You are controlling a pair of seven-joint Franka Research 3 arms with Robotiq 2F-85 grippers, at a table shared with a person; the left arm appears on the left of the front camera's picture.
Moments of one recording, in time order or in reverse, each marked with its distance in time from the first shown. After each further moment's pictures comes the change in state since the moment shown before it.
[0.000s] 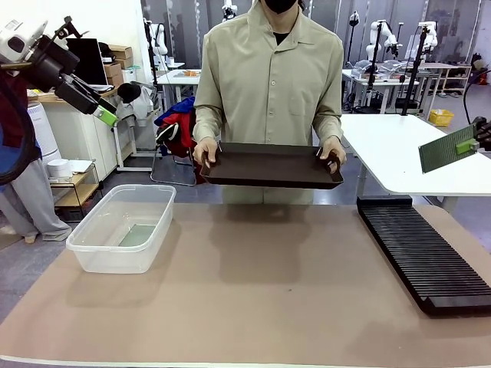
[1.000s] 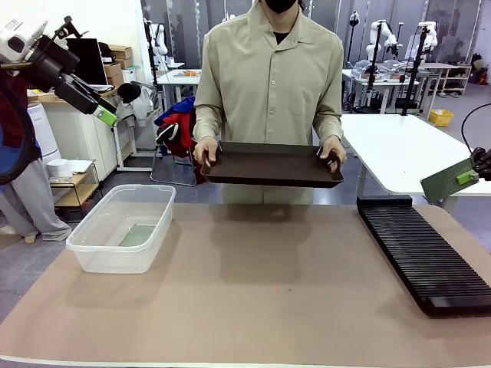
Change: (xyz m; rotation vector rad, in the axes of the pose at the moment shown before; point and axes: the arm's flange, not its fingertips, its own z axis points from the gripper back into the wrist) left arm 0.000 0.000 0.000 0.000 0.000 0.000; right arm -0.064 -0.002 -0.005 -0.004 0.091 -0.094
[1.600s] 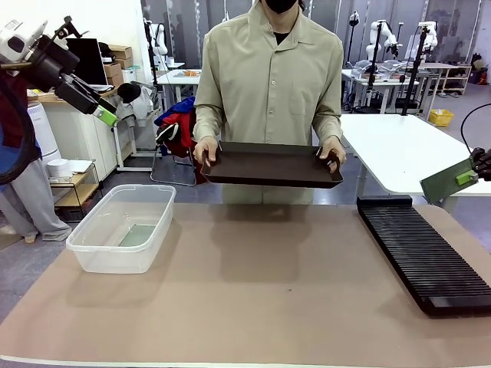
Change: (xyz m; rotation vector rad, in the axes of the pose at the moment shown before) left arm 0.000 0.000 0.000 0.000 0.000 0.000; right arm -0.004 -0.004 -0.006 0.015 0.000 0.004
